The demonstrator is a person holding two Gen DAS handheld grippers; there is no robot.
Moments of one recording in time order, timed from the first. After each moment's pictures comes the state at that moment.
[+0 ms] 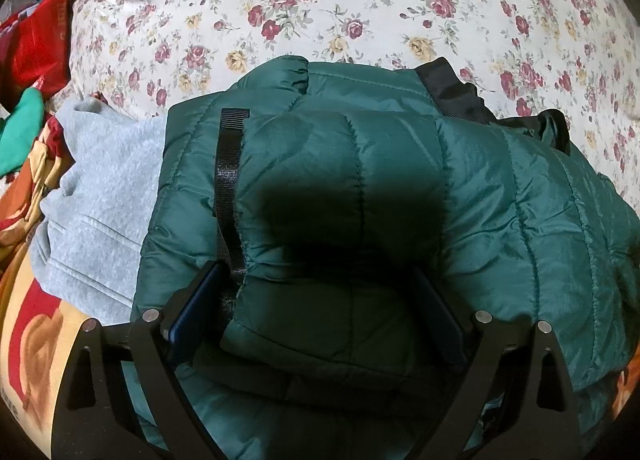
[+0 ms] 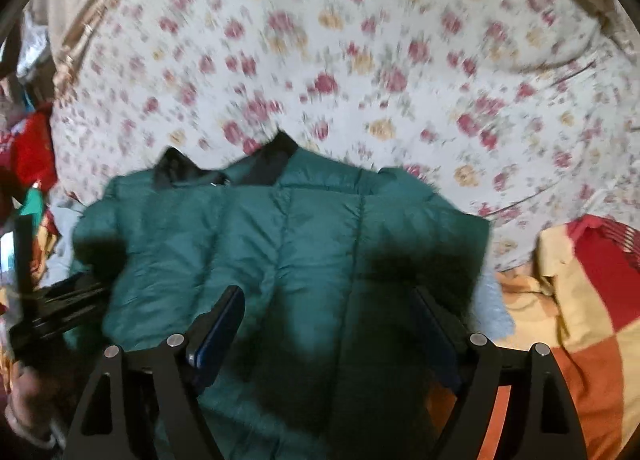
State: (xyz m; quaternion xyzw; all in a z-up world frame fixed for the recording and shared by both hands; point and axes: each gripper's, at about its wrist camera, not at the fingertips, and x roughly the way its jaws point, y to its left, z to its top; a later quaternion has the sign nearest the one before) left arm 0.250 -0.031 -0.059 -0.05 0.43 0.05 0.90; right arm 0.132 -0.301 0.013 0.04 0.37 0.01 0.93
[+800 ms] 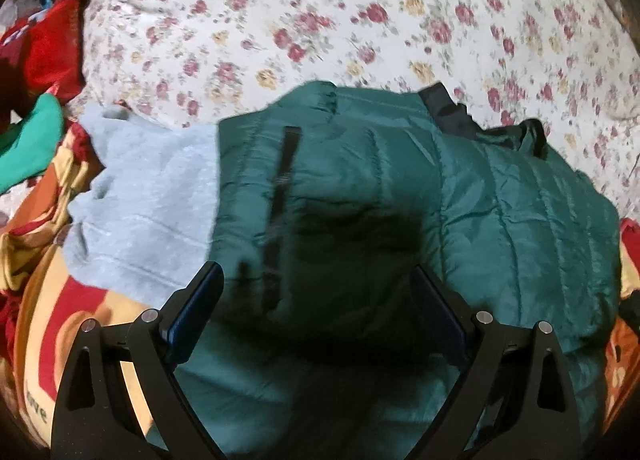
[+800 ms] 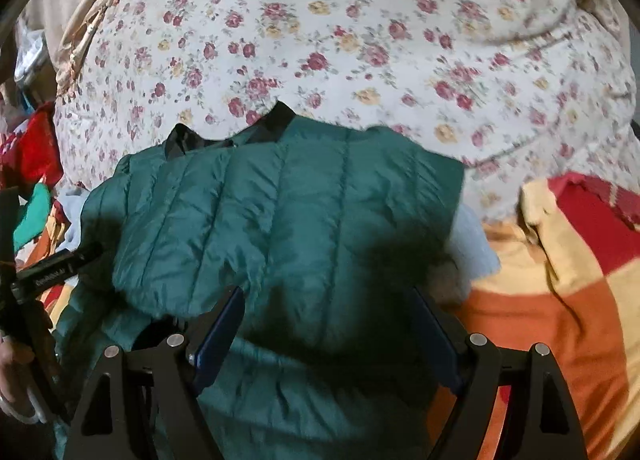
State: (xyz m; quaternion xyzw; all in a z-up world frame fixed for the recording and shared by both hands) left arm 0.212 -0.001 -0.020 -0.05 0.42 0.05 0.90; right arm 0.098 -0.307 0.004 0.06 0.41 0.00 0.91
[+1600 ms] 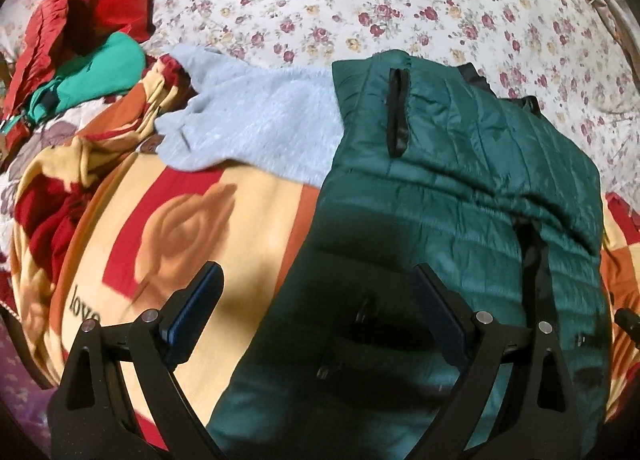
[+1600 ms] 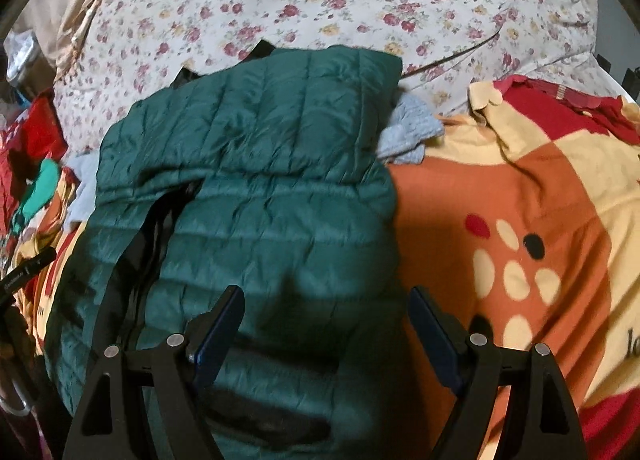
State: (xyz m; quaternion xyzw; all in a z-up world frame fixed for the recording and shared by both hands) left arm 0.068 0.065 -0.017 -0.08 0.45 0.06 0.89; right arm -0.025 -0.315 -0.017 0.09 0.47 -0.01 0.88
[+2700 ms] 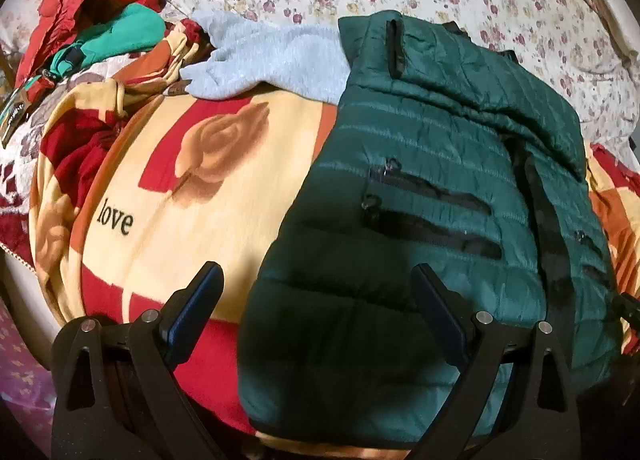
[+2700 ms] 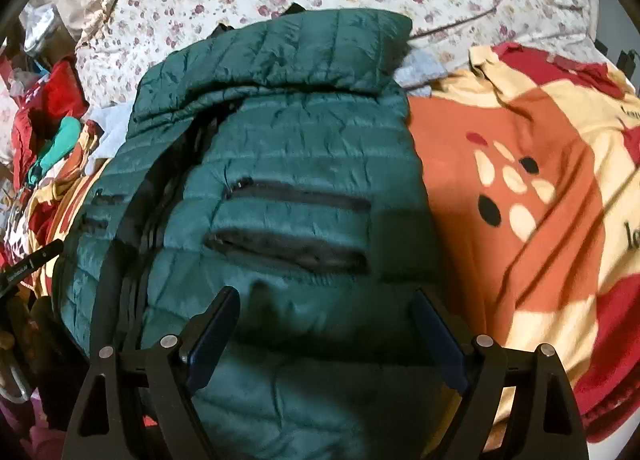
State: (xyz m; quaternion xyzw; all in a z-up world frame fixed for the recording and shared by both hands) left arm -0.021 0.077 -0.034 -0.07 0.48 0.04 0.87; right arm -0.114 -0.283 -0.033 0.08 0.50 0.01 0.86
